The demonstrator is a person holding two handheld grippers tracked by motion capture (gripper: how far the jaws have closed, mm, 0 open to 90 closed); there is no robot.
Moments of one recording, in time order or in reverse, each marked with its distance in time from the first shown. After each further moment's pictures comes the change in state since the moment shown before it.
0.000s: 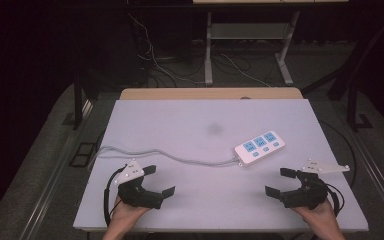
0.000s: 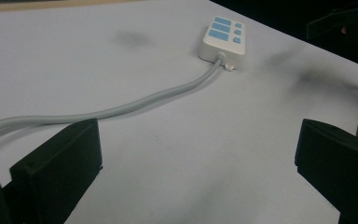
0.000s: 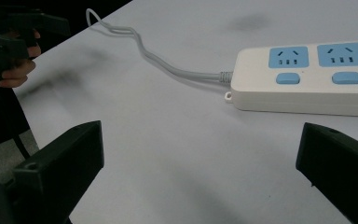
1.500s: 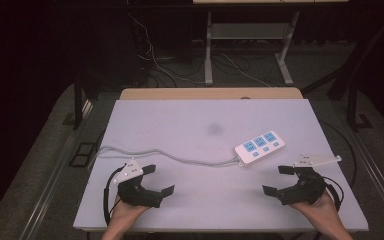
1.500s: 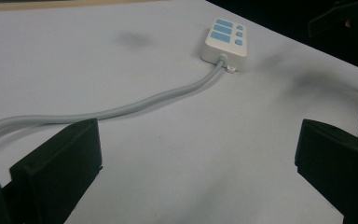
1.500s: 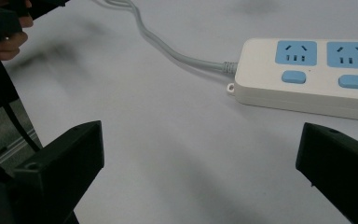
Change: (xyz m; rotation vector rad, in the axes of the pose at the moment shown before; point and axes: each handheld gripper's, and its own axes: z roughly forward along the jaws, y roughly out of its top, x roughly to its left) left arm 0.005 -0.001 0.001 -0.014 -0.001 -0.014; right arm 0.007 0.023 0.004 0.135 -0.020 -0.057
